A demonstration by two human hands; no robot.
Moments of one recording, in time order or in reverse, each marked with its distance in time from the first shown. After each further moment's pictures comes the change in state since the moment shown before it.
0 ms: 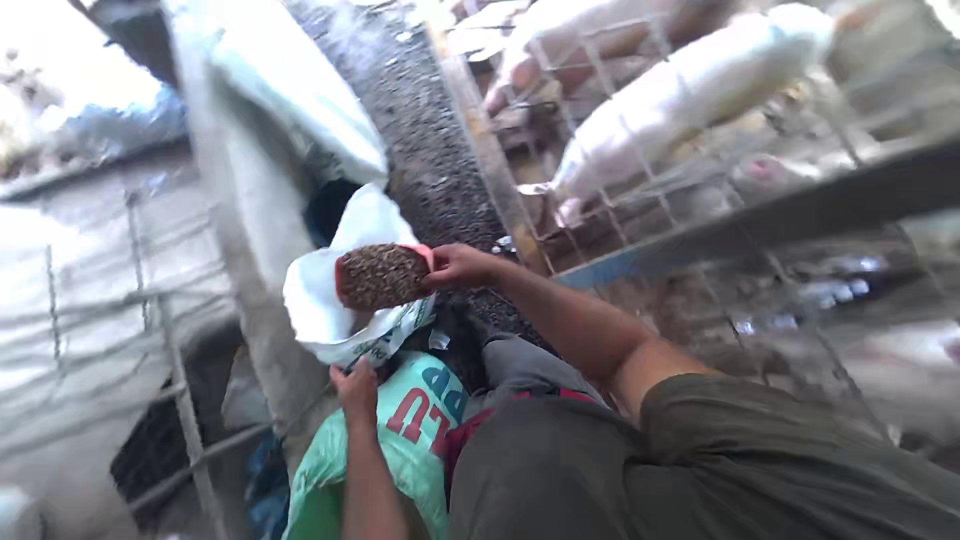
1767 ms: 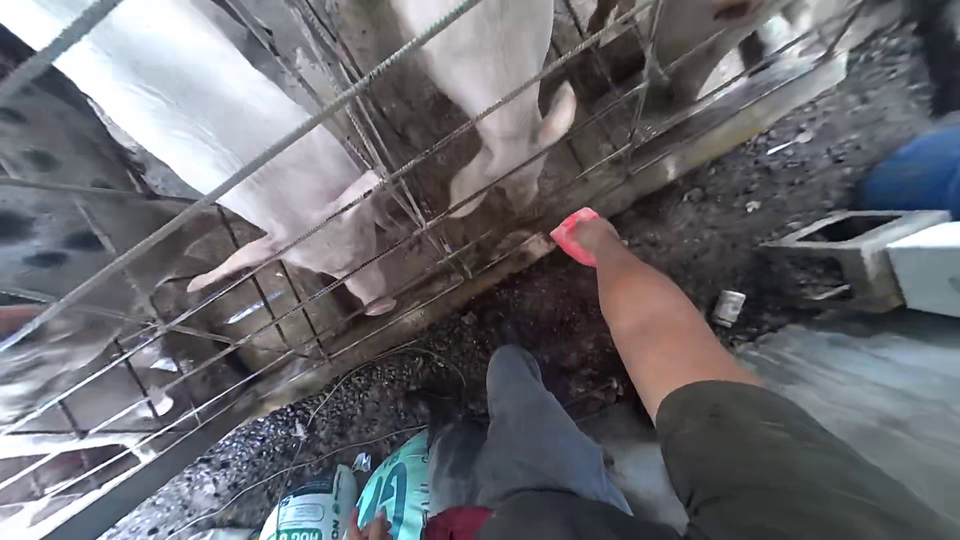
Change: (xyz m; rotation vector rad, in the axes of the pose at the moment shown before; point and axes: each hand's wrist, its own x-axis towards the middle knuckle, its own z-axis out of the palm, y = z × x) left_hand -0.638 -0.307 0.250 1.459 -0.870 0.436; right_hand -1.242 0.632 0.594 1.165 1.339 1.602
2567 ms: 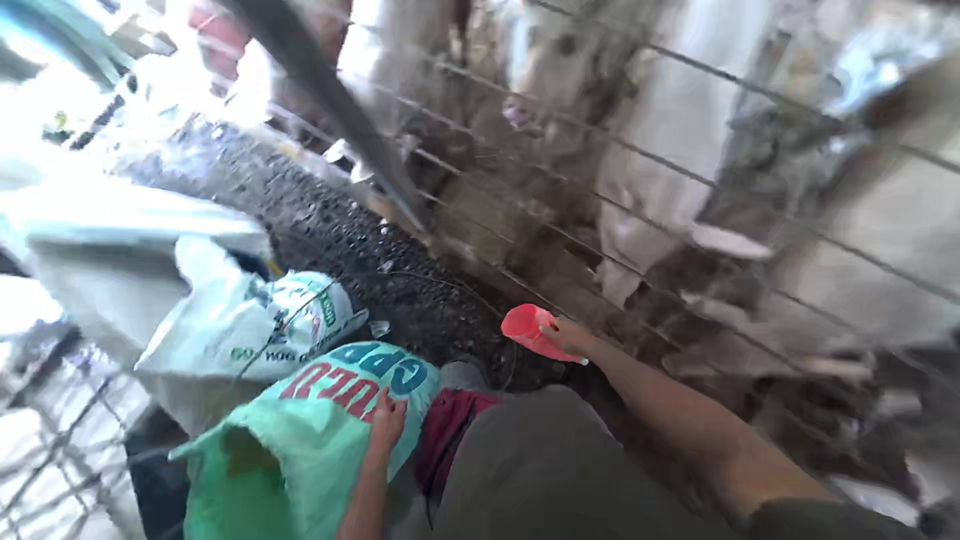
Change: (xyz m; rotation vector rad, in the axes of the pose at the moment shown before) left_hand 0.015 -0.328 -0.111 -0.644 0.235 -0.035; right_hand -0.505 -0.252 0.360 -0.904 -0.508 -0.926
